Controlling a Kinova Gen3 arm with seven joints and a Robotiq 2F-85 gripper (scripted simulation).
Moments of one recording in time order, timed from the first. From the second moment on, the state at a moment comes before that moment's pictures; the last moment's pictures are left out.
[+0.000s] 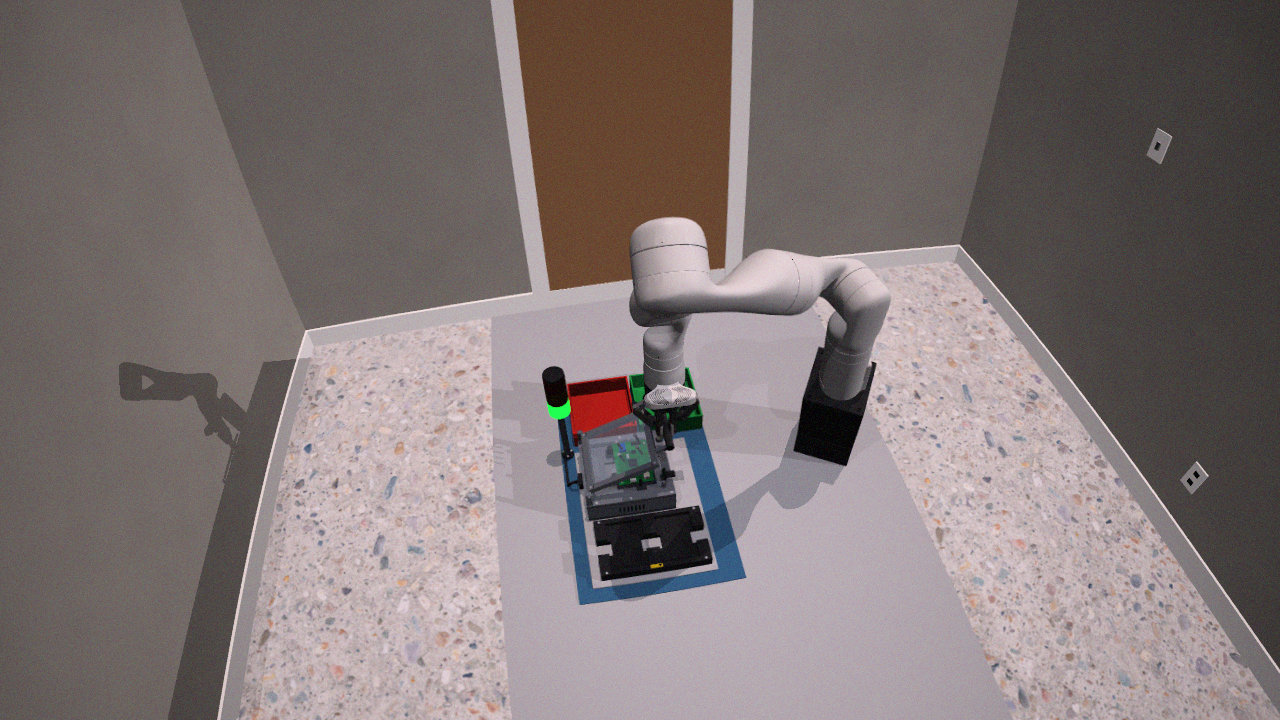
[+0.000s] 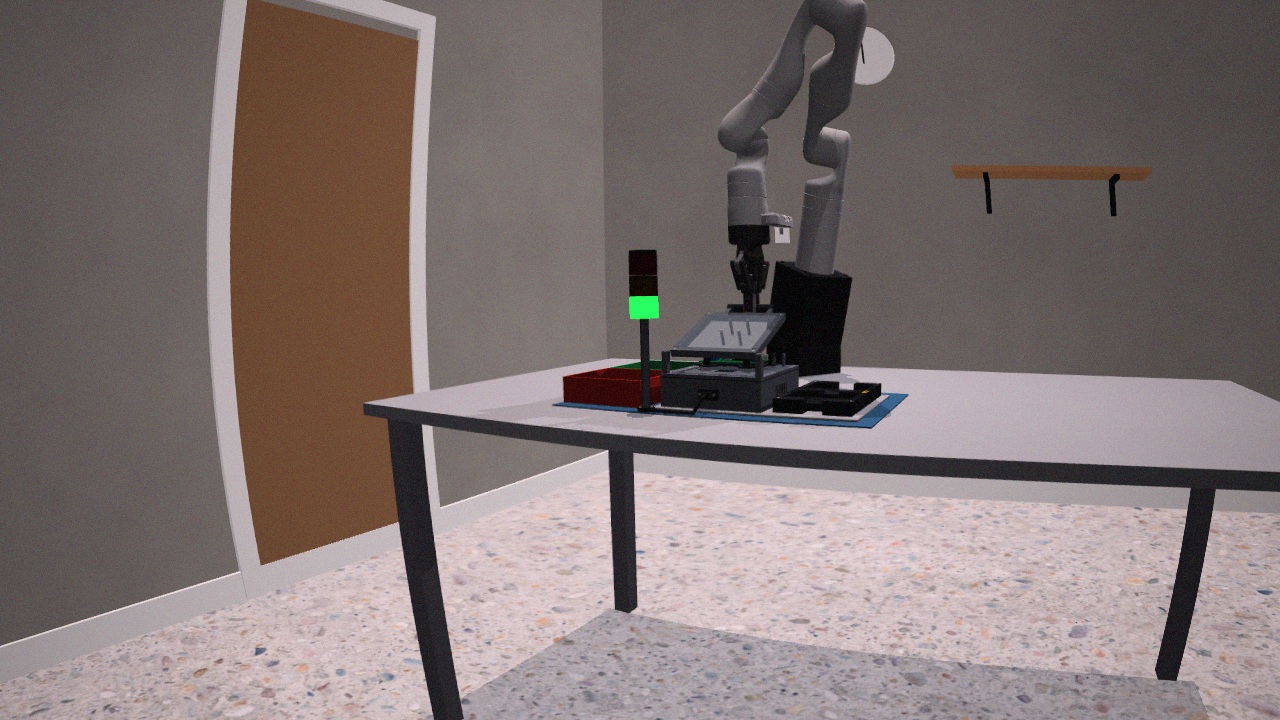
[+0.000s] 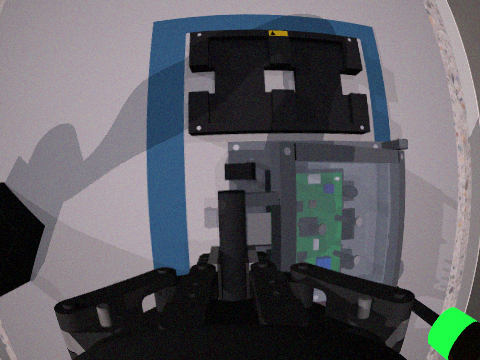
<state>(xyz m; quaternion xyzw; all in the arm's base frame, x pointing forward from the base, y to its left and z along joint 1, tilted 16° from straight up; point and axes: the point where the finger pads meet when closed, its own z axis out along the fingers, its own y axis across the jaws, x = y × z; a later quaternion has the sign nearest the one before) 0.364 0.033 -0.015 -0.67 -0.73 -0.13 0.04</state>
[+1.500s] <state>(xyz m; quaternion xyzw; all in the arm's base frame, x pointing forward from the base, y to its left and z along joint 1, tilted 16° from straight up) 0.417 0.016 0.078 -0.67 -0.73 -0.12 0.05</state>
